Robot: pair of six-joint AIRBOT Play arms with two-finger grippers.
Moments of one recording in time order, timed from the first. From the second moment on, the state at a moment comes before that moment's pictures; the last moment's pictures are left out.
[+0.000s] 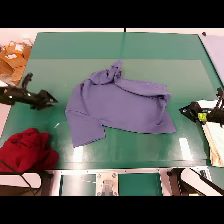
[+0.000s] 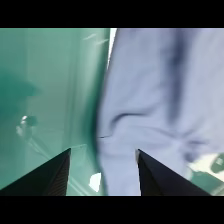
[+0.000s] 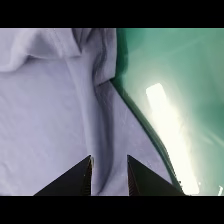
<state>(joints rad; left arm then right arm) 0.36 -1.55 1.08 0.84 -1.25 -1.10 -0.67 -1.08 0.68 -0.81 1.10 1.15</state>
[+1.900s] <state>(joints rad) 0.20 -1.51 1.12 0.80 -1.27 -0.98 -0.55 -1.10 0.60 -0.79 1.03 1.21</state>
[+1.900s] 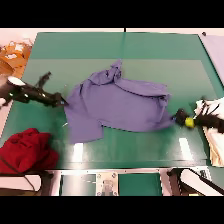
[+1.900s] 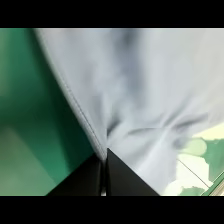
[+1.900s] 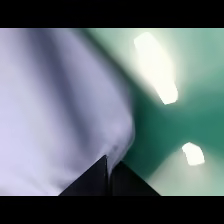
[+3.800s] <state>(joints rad) 0.04 -1.56 1.35 0.77 -0.83 -1.14 -0.37 -1.51 1.08 -0.55 0.64 1.20</state>
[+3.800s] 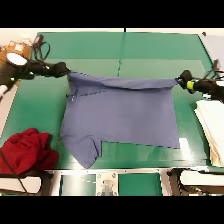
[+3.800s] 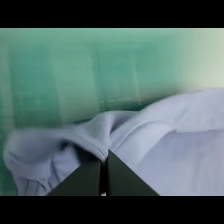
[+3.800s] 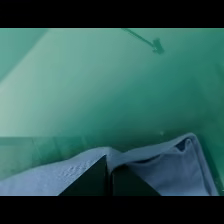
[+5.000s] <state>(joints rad) 0.03 -1.66 1.54 0.85 -0.76 -1.20 -0.31 -1.83 1.55 -0.61 0.77 1.22</state>
